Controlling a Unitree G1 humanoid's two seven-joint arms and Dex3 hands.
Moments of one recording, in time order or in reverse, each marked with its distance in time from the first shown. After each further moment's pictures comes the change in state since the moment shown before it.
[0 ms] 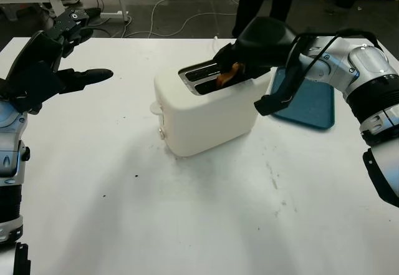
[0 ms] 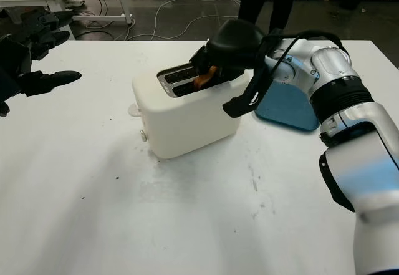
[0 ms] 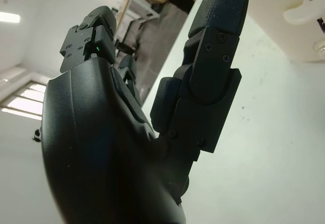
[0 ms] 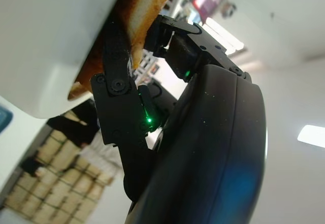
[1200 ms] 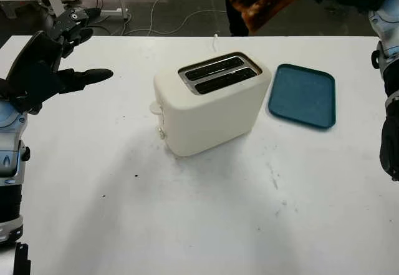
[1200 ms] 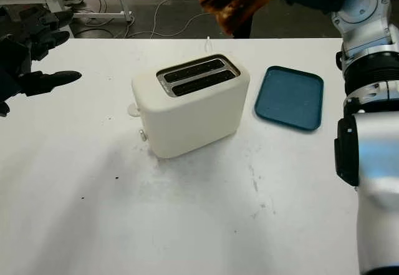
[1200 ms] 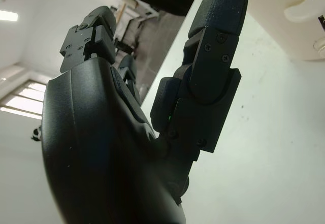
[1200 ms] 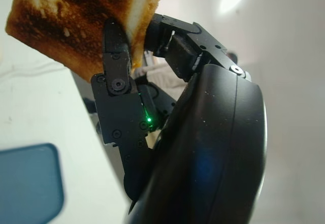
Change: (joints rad) left arm 0.000 0.000 0.000 -0.001 0.001 0.003 0.000; right arm -0.121 -0.009 -0.499 0.228 0.563 0.351 0.260
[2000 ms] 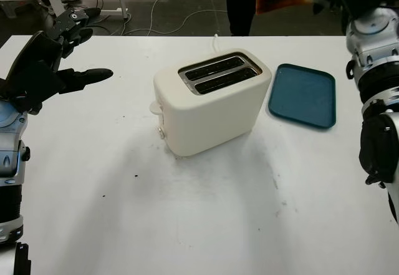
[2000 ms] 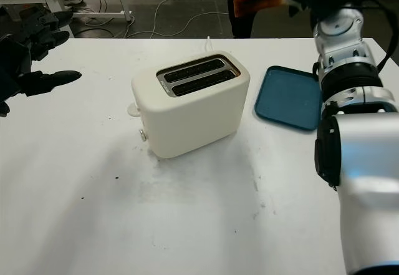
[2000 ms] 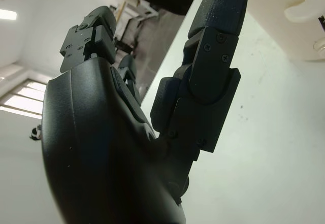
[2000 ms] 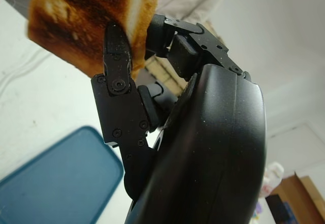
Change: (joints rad) left arm 0.001 -0.002 0.002 -0.002 -0.001 0.006 0.000; right arm 0.034 0.104 0.003 0.101 -0.030 0.224 -0.362
